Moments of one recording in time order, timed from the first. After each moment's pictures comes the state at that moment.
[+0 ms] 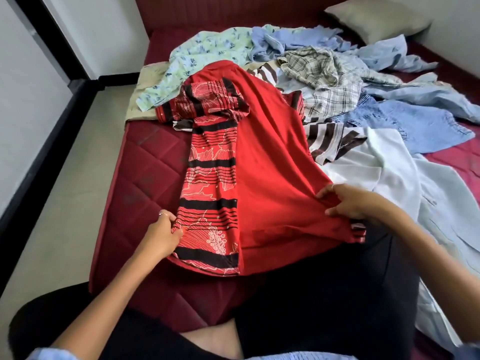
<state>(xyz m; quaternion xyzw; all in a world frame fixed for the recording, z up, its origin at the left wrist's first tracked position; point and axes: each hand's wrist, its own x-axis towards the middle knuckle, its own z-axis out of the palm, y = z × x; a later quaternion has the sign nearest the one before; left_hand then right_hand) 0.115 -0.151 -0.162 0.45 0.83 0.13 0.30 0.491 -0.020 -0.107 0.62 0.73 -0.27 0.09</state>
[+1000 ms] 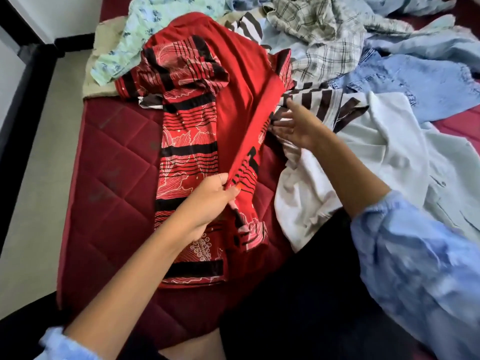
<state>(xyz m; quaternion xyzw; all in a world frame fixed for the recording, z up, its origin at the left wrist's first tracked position) 0.237 -0.072 -0.105 0.43 0.61 0.31 0.58 0.413 0.129 -0.141 0.57 0.33 -0.67 -0.35</state>
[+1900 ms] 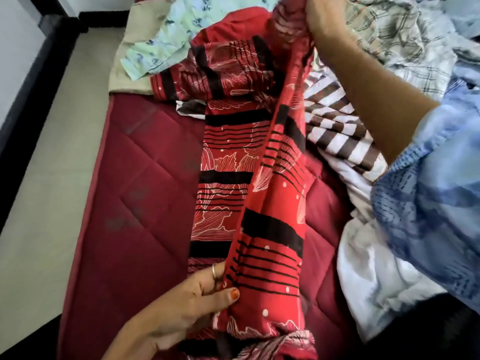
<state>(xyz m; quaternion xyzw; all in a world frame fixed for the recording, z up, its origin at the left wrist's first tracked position) 0.111 -0.101 -0.169 0.27 0.40 0.31 0.82 0.246 0.330 -0.074 0.54 0.63 -0.28 -0.49</state>
